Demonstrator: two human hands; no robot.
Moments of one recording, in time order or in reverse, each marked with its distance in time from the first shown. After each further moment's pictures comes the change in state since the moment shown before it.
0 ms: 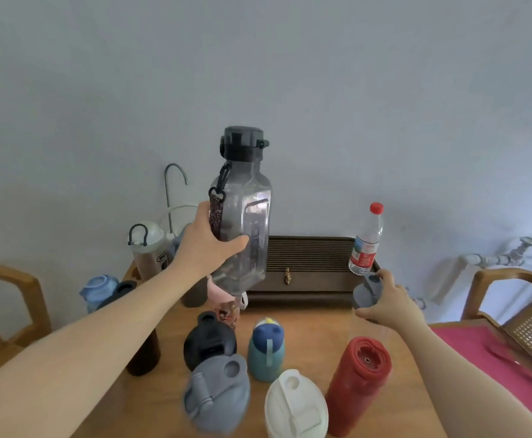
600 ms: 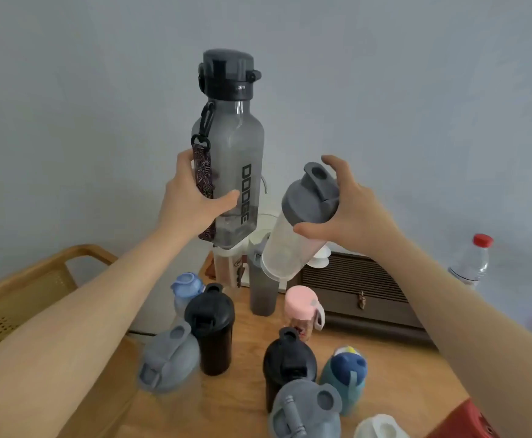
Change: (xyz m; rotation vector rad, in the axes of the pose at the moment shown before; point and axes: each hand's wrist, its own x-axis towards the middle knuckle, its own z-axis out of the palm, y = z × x) left_hand 0.018 -0.029 -0.154 0.070 0.377 0.018; right_hand -0.085 -0.276 -0.070 0.318 0.087 -0.854
